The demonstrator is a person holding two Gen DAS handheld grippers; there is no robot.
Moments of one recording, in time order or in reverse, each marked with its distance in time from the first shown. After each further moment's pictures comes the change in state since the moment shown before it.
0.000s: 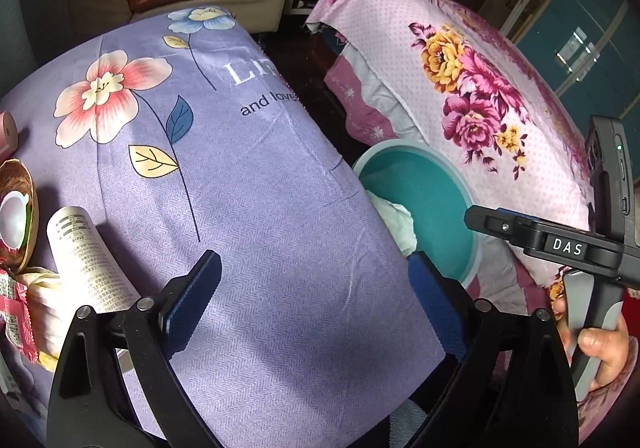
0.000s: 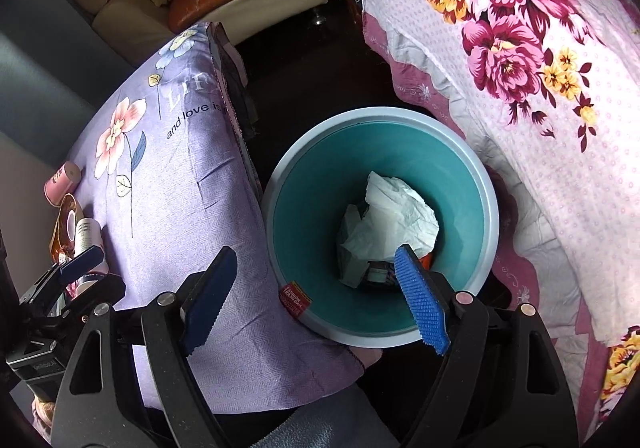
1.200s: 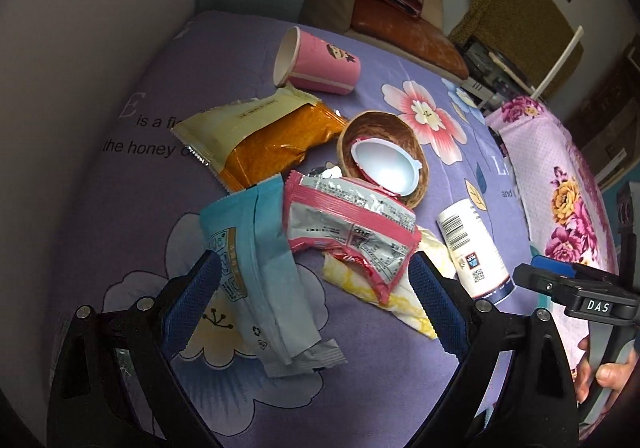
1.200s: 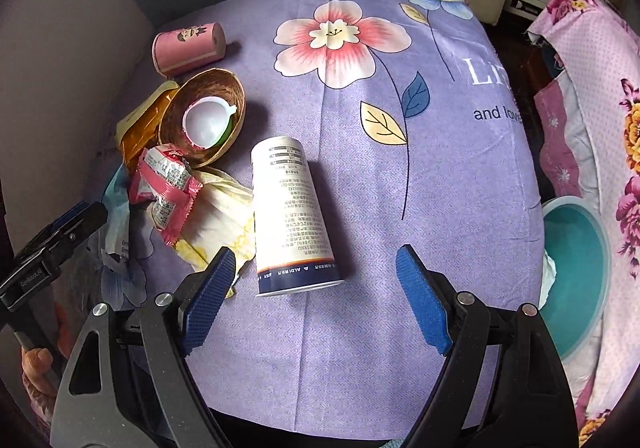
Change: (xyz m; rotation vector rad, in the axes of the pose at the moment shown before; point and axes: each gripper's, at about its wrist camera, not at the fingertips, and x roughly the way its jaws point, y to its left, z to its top) left arm -0.146 0.259 -0.109 -0.494 -0.181 0.249; right arm 0.045 0.276 -0.041 -0.485 0.150 0.080
